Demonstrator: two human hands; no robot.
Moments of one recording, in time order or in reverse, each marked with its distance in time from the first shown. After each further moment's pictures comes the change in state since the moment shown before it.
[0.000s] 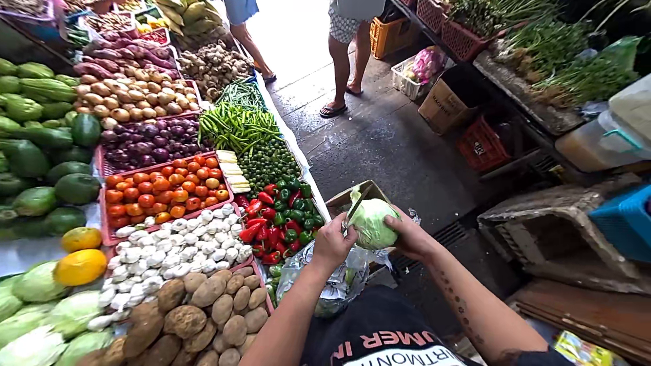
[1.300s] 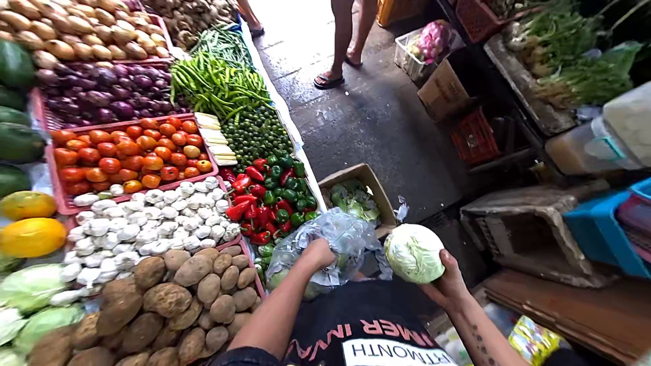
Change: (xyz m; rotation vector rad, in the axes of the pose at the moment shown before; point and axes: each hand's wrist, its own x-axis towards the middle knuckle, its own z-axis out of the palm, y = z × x) left_hand -0.034 -0.077 0.025 0.199 -0.995 -0.664; right_hand -0.102 0.055 -0.010 0.404 0.257 -0.084
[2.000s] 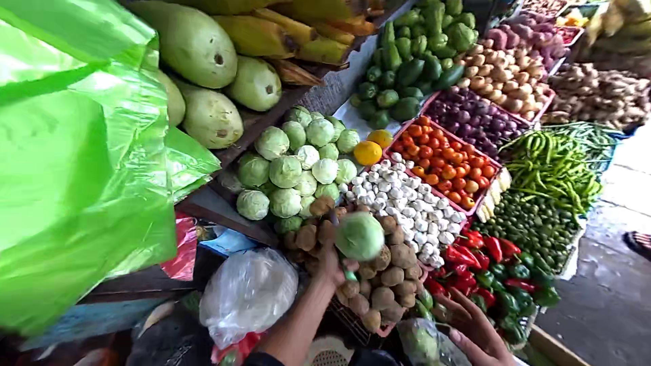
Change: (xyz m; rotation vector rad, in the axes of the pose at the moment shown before) left_hand -0.283 -0.368 0.042 -2.353 1.164 0.579; right_hand 0.037 0.214 0.336 -0.851 -1.110 0.248
